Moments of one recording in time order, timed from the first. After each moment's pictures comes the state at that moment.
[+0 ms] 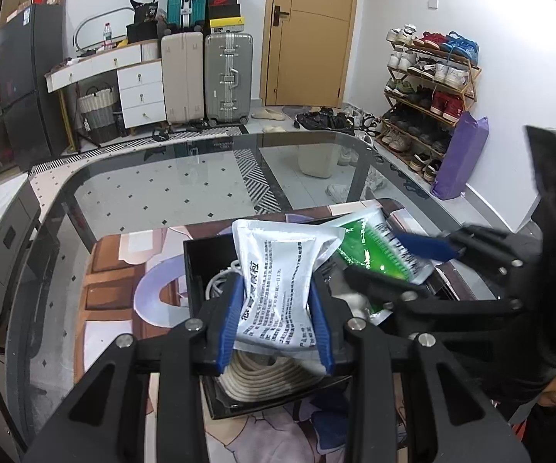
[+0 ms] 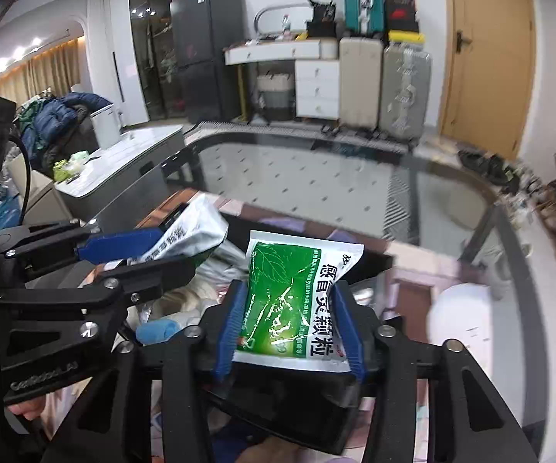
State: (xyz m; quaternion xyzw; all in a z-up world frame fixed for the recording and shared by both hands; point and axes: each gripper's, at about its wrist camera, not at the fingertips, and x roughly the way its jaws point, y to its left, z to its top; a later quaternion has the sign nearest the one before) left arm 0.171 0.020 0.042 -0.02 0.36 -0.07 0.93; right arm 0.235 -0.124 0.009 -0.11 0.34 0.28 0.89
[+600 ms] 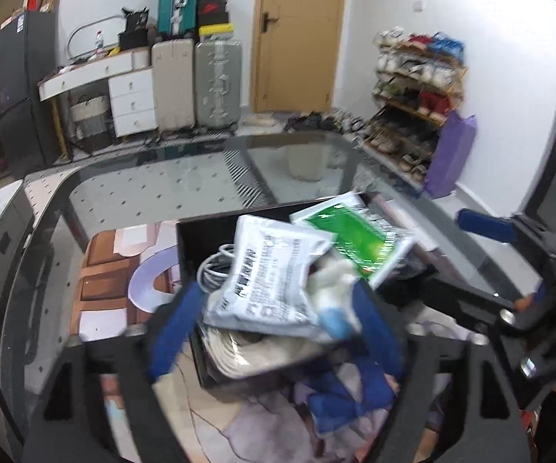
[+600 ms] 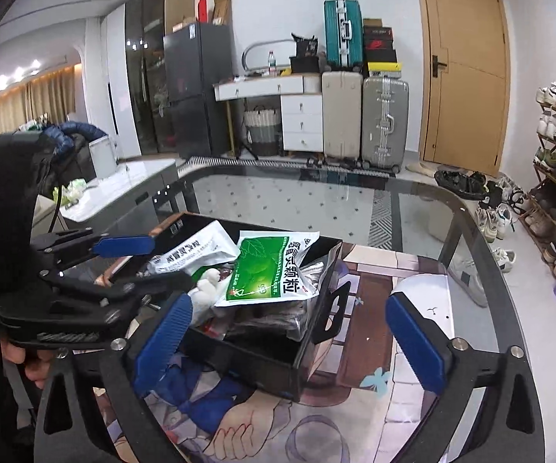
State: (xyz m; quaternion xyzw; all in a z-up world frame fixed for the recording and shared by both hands) left arm 0.141 0.019 0.040 -0.01 0.33 -0.09 0.94; right arm 0.184 -0.182 0.018 -0.07 0.28 0.27 0.92
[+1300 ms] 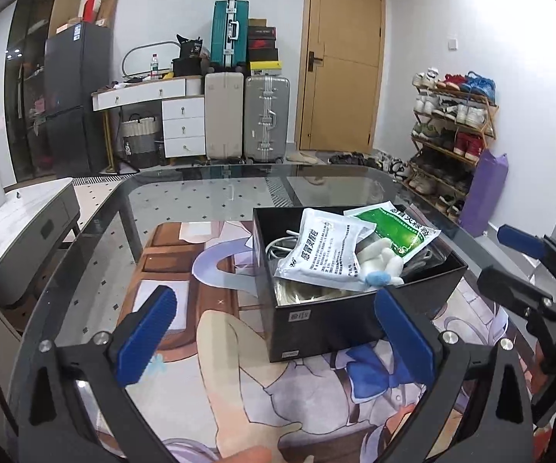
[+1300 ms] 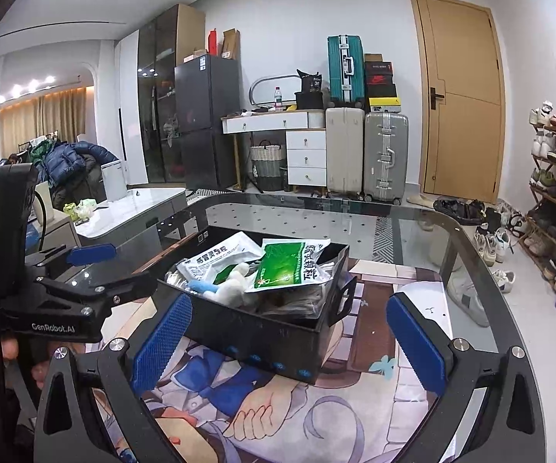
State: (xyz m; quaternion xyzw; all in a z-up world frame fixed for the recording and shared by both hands) left arm 0.087 0.047 0.029 -0.04 0.26 0.00 0.96; right arm 0.129 -0.192 0.018 -0.06 0.21 0.28 0.93
